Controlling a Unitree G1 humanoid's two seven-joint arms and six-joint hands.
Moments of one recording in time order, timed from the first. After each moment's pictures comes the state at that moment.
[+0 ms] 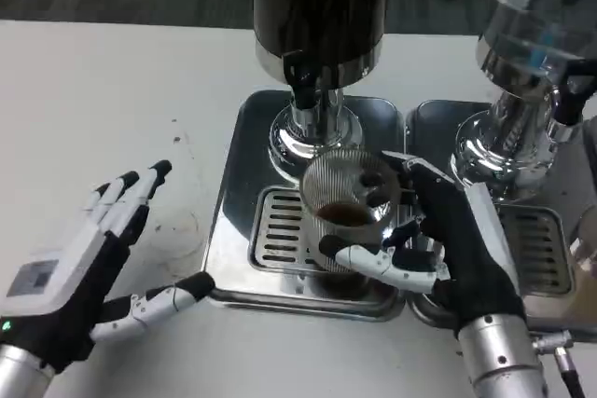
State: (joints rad) left arm 0.09 0.62 -0.09 0.41 0.62 -0.63 0.32; right arm 0.13 -0.02 0.23 -0.10 -0.36 -0.04 -0.14
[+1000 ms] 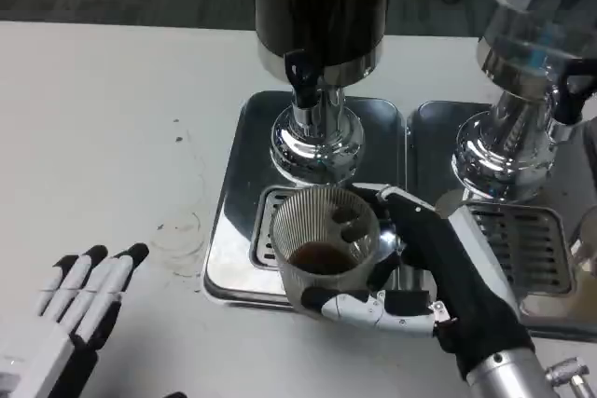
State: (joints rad) left arm 0.44 0.70 -0.06 0.25 0.84 -0.64 0.64; right arm 0.28 -0.10 0.28 -0.29 -0.35 -0.04 0.01
